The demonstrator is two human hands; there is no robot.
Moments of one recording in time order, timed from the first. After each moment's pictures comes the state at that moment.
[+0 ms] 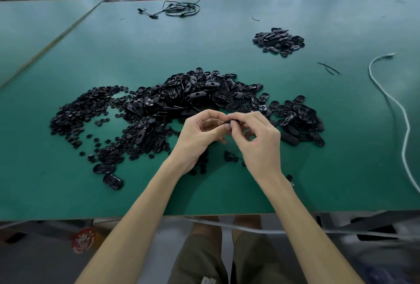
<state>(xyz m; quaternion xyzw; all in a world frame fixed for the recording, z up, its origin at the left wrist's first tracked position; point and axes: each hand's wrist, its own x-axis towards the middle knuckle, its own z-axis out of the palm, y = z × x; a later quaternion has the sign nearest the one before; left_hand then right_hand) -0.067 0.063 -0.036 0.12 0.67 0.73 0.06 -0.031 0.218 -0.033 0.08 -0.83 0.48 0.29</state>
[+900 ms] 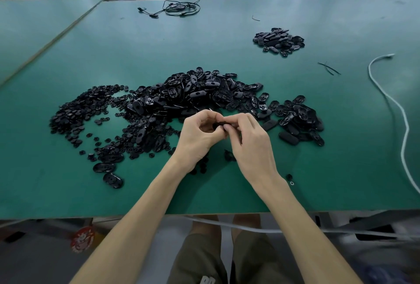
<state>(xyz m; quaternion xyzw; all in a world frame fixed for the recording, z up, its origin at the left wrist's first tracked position) -0.063 0.064 -0.036 0.11 0.73 0.67 -0.01 -0.027 0.210 -0.034 0.10 -0.87 0.41 0.25</state>
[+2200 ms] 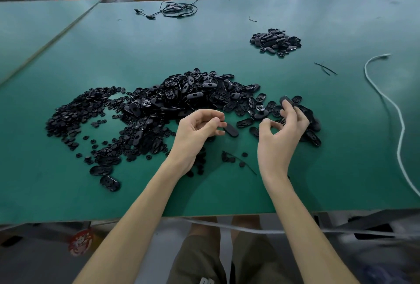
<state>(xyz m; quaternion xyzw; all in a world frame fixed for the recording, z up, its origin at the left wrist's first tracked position) -0.065 0.066 -0.035 0.08 0.67 0.74 0.02 -0.037 0.232 -0.033 -0.17 -0.71 0.59 0.33</state>
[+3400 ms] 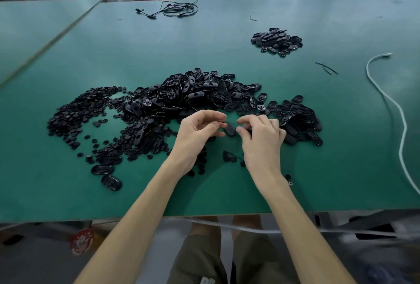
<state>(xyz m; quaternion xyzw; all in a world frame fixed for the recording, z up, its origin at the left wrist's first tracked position) -0.065 0.065 -0.035 0.08 0.69 0.72 0.02 -0.039 0.222 -0.043 -0.07 -0.93 0.31 0.20</state>
